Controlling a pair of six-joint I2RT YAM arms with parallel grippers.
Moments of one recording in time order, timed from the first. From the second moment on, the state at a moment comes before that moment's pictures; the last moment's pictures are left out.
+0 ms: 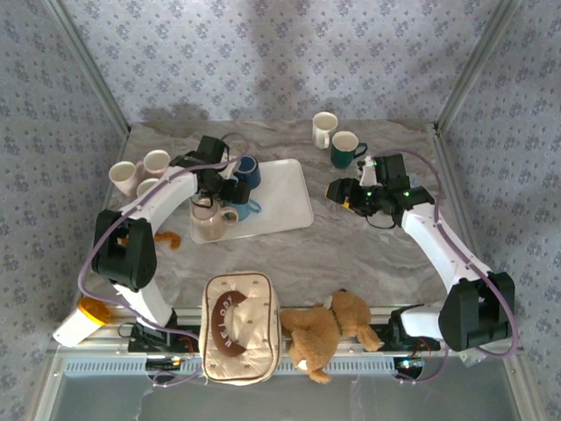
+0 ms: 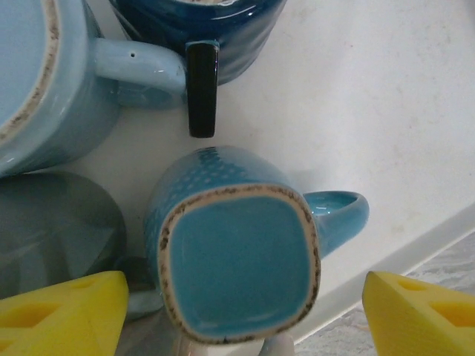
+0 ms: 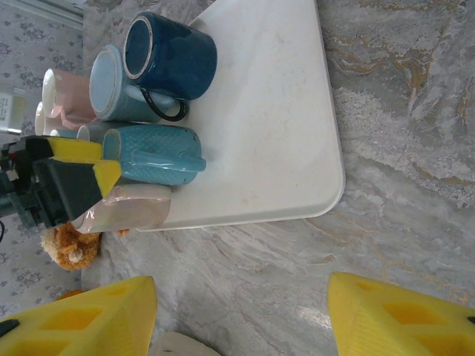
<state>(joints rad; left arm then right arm) -0.35 1.73 1.37 -0.77 0.14 -0.09 0.24 1.29 1.03 -0.54 -0.52 0.60</state>
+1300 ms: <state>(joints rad) -0.36 1.79 1.37 -0.73 0.16 -0.06 0.26 1.21 1.02 -0.50 -0.42 0.79</state>
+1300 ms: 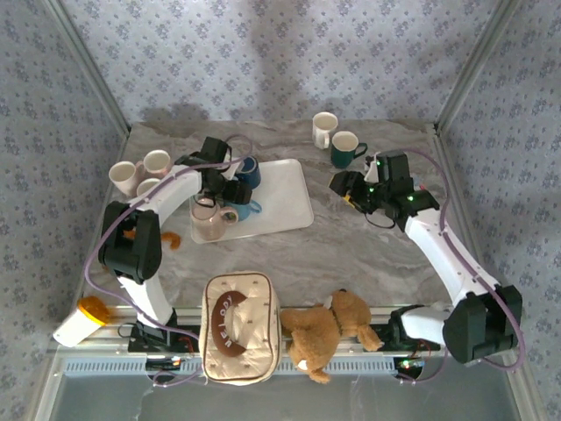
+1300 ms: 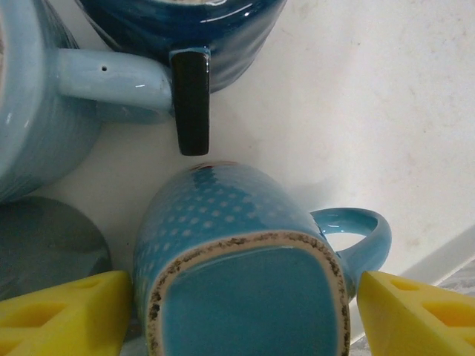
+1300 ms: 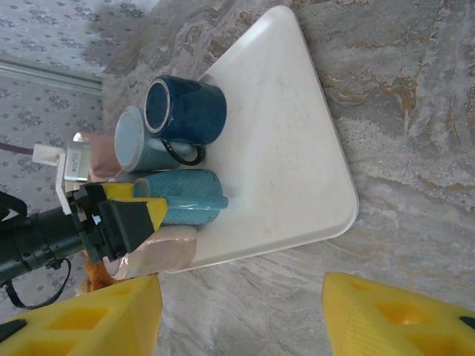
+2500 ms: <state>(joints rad) -0.38 1.74 1.37 -0.74 0.27 -0.13 0.26 1.06 0.90 -0.44 -0.38 0.78</state>
